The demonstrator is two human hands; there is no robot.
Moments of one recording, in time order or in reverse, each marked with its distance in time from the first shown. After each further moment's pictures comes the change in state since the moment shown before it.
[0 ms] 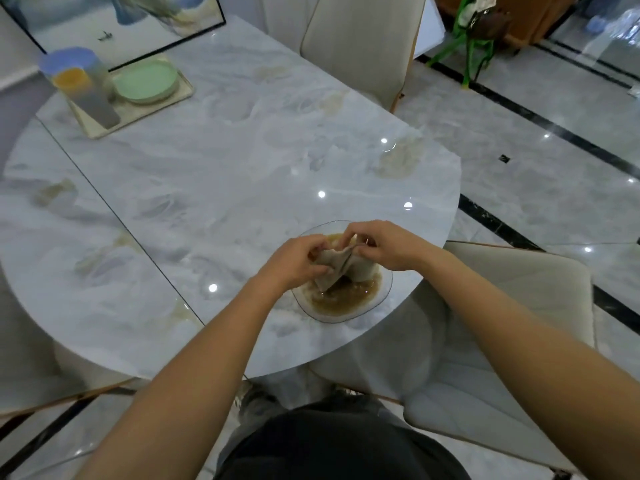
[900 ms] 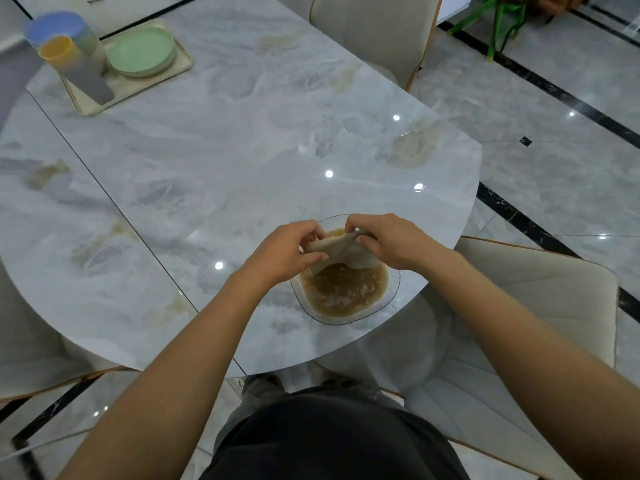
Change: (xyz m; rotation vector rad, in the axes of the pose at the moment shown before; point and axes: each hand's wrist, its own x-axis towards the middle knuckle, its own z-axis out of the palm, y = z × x) left_hand 0.004 -0.012 -0.020 -0.077 0.064 -0.005; right_hand 0.022 0.002 -0.001 -0.152 0.041 0.043
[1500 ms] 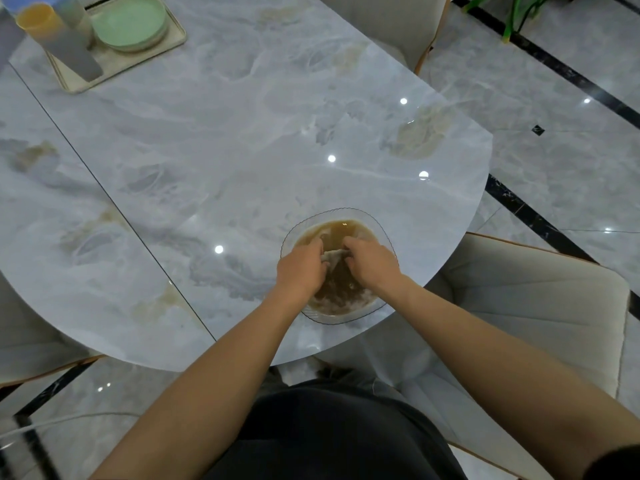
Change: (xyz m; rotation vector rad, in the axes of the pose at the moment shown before) left_hand 0.028 -0.022 0.092 0.329 0.049 -0.307; right_hand 0.031 0.030 0.105 -0.008 0.035 0.257
